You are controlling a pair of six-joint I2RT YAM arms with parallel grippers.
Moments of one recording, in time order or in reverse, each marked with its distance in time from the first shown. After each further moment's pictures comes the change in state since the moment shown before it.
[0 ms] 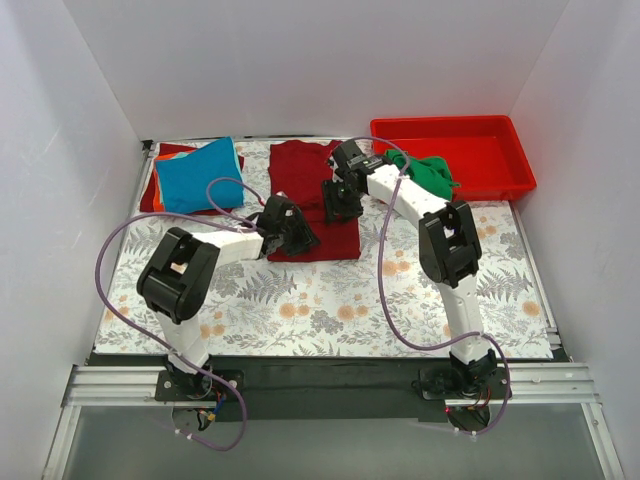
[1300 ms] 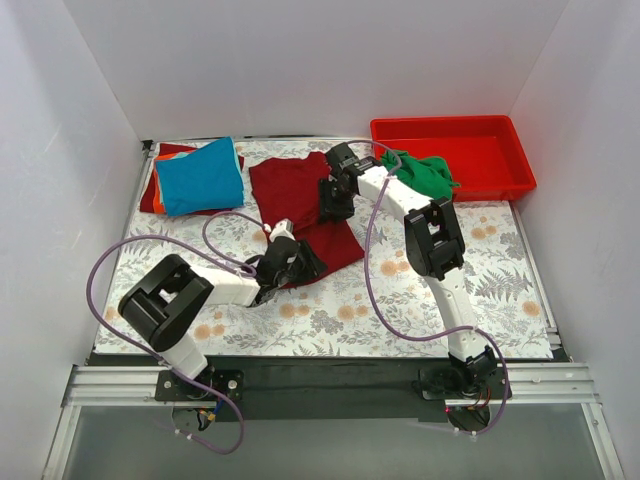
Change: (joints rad) left arm -0.209 -0.168 -0.413 0.402 -0.158 -0.030; right arm -0.003 0.174 0.121 0.049 0.019 0.132
